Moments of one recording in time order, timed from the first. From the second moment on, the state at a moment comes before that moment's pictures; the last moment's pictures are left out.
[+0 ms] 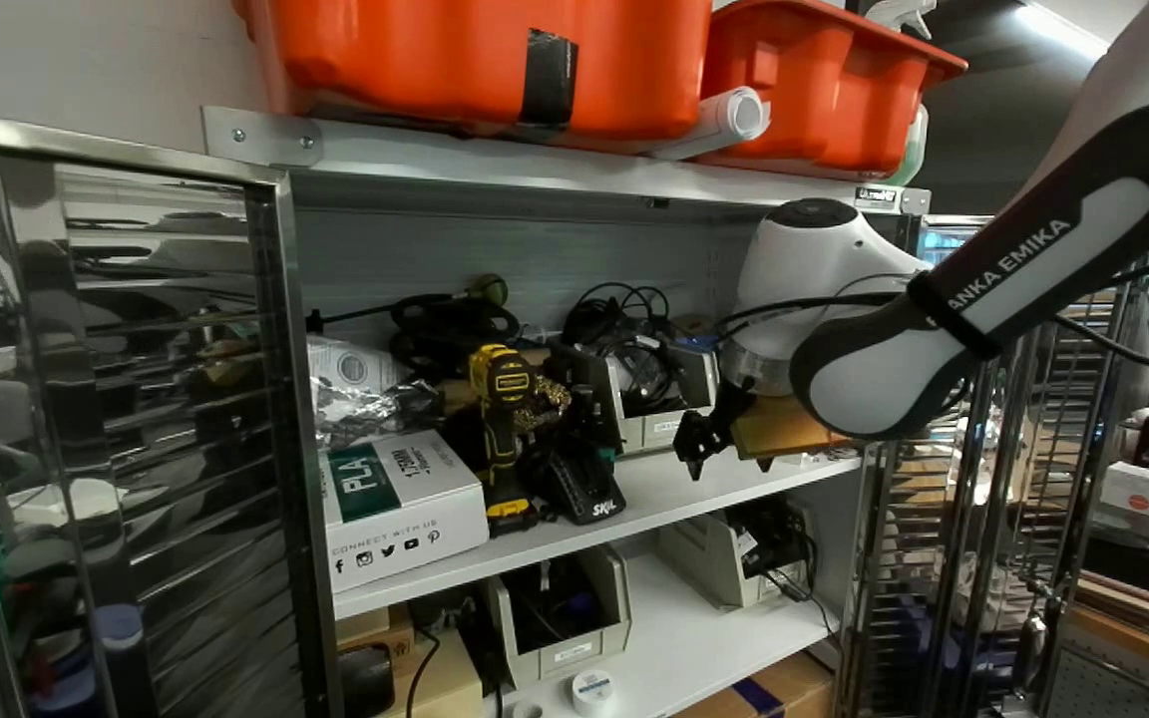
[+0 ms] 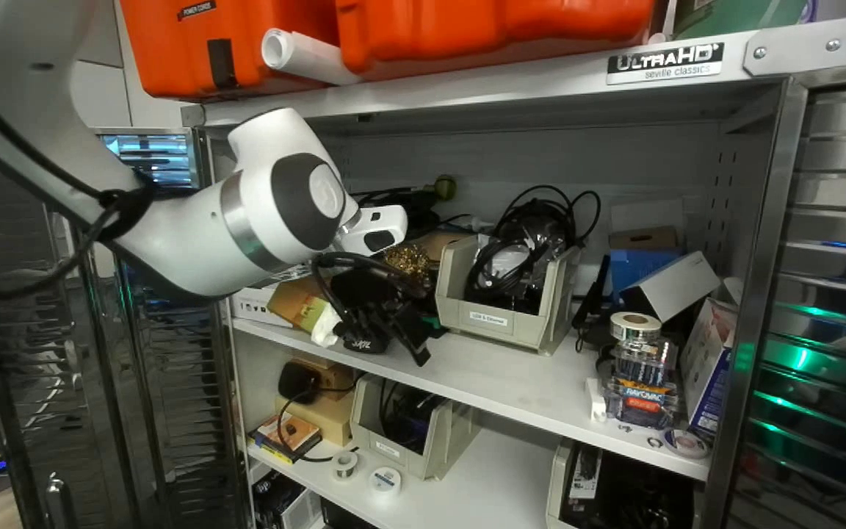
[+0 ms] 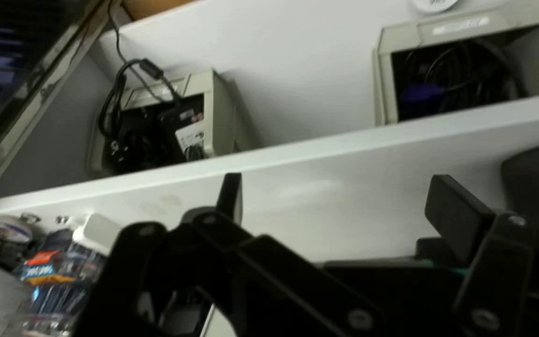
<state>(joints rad) 0.03 0.04 -0.02 -2.27 -0.57 2.72 0.78</state>
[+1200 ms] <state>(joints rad) 0.04 -0.05 0.02 -1.96 0.05 1.50 0.08</state>
